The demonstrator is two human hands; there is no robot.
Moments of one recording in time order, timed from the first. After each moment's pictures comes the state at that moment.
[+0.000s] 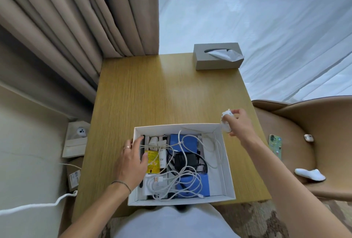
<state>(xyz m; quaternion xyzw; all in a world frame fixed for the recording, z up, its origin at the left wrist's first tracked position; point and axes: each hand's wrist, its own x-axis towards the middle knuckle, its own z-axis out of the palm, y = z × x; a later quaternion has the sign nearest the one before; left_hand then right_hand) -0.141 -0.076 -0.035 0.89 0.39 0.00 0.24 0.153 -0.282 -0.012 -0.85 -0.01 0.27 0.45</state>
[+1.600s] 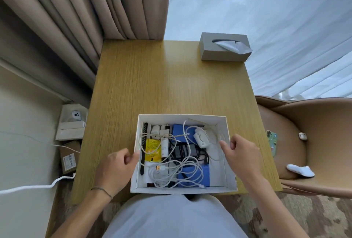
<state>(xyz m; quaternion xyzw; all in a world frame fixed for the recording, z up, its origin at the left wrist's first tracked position) -0.204 -0.064 -0.040 0.87 0.41 0.01 0.27 0.050 -0.324 -0.006 -0.95 -0.21 0.10 0.19</state>
